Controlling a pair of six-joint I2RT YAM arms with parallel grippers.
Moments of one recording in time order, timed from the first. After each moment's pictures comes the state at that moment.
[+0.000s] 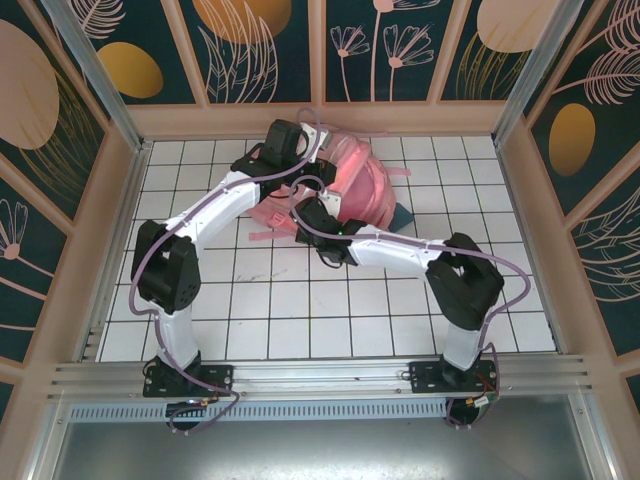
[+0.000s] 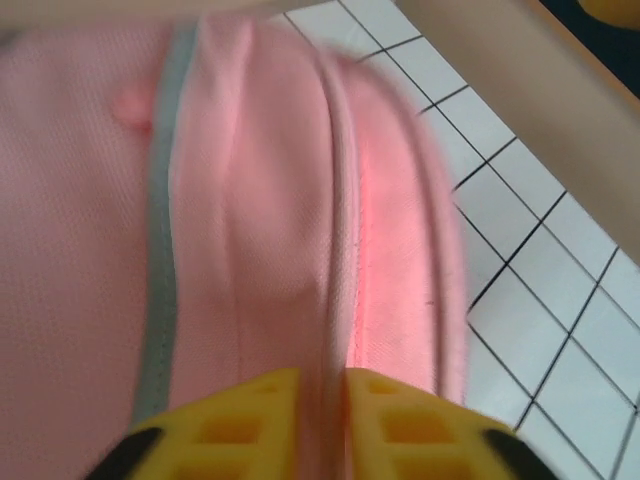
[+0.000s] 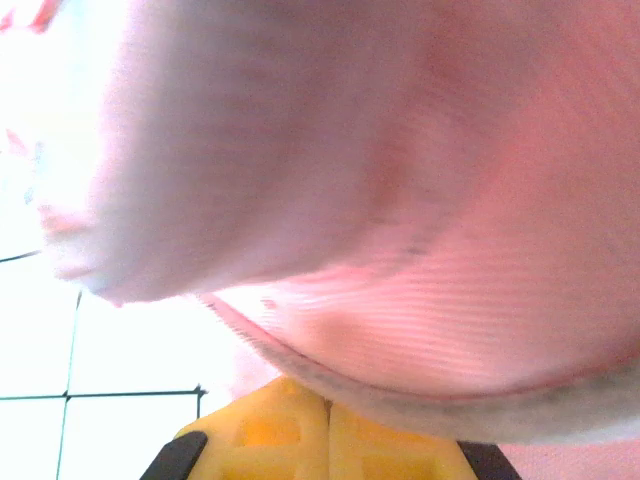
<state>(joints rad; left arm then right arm) -0.55 1.89 1.66 -0.37 0.38 -0.21 0.92 1.79 1.24 -0.27 0.37 0.89</state>
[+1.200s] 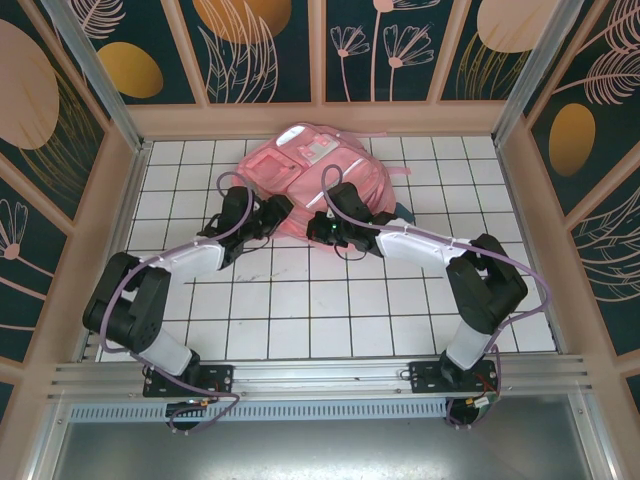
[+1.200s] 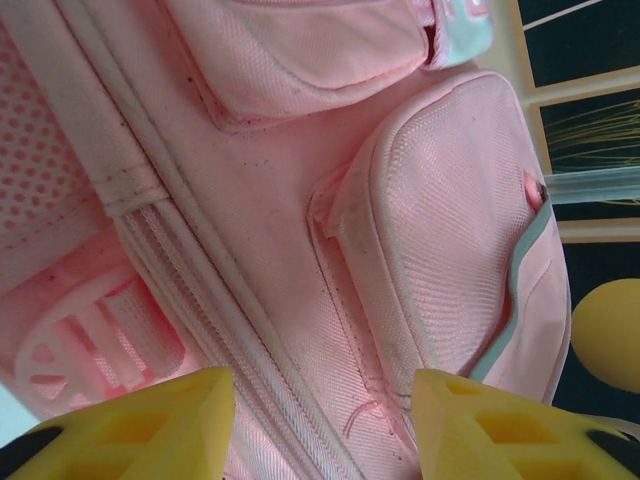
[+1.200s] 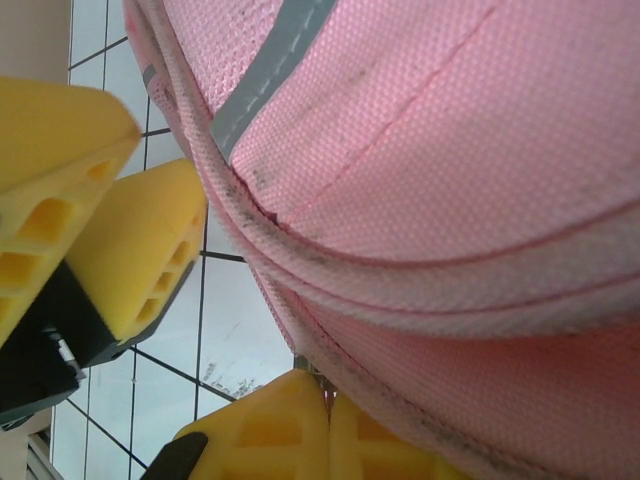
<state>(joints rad) -0.43 1.59 0.80 0.29 0.24 -1.16 0.75 1.70 1.12 -0.16 -0.20 0.83</state>
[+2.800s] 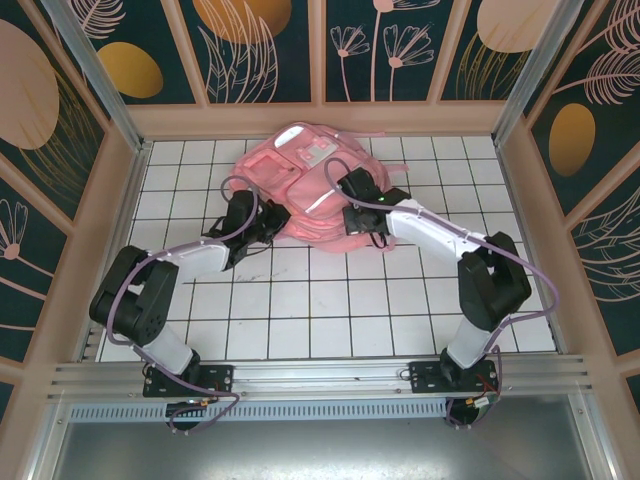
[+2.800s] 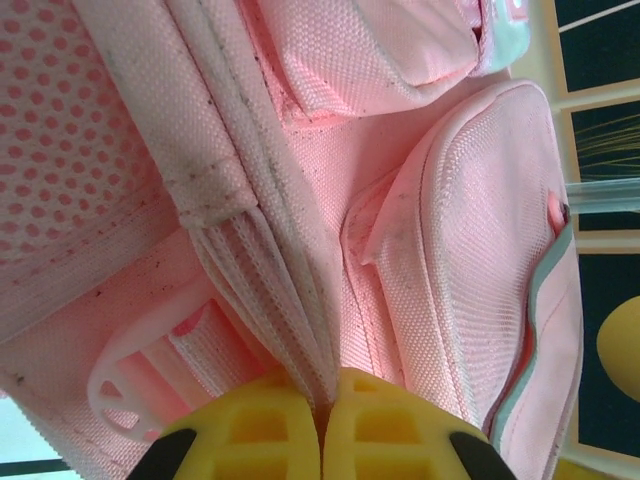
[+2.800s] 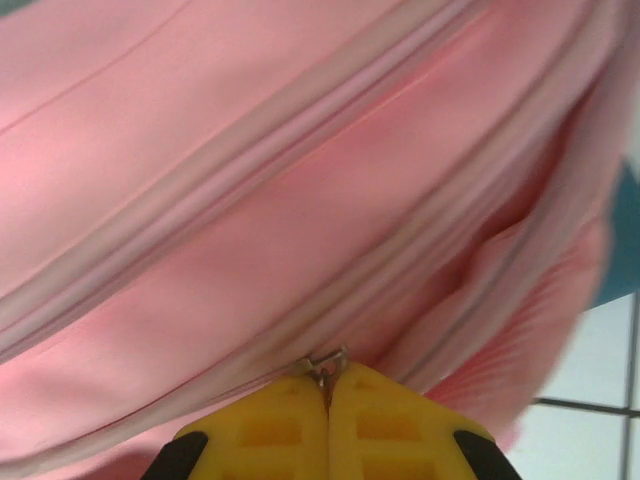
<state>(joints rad) -0.43 1.62 0.79 0.29 0.19 -1.14 0.63 1.71 1.30 -0.65 0.28 0.34</state>
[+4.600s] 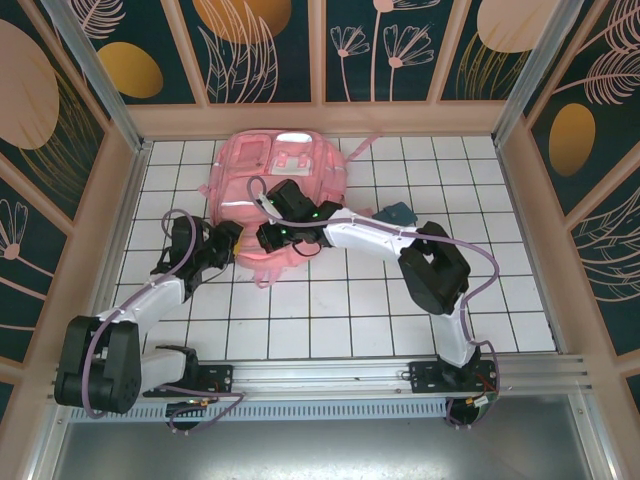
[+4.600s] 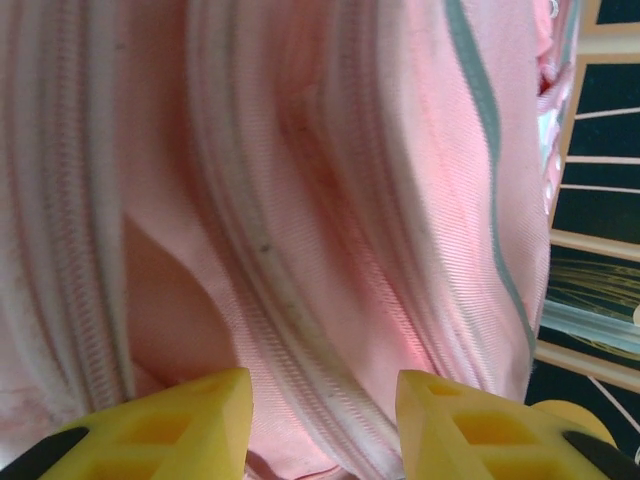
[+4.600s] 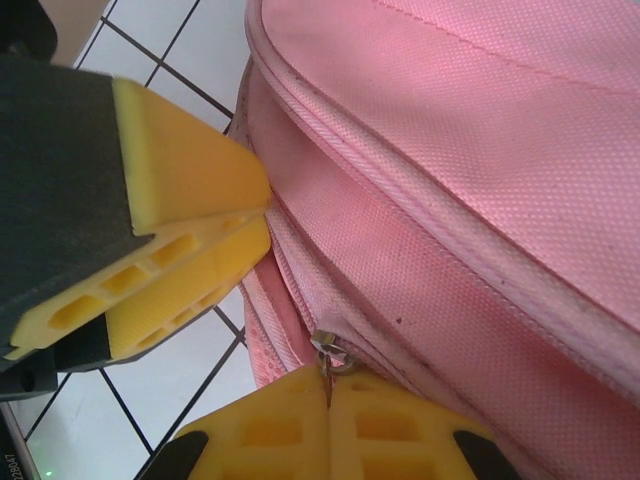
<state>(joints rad) -0.15 1.22 0.47 0.14 0.34 -1.36 0.93 2.02 1.58 -0.36 -0.25 0.39</state>
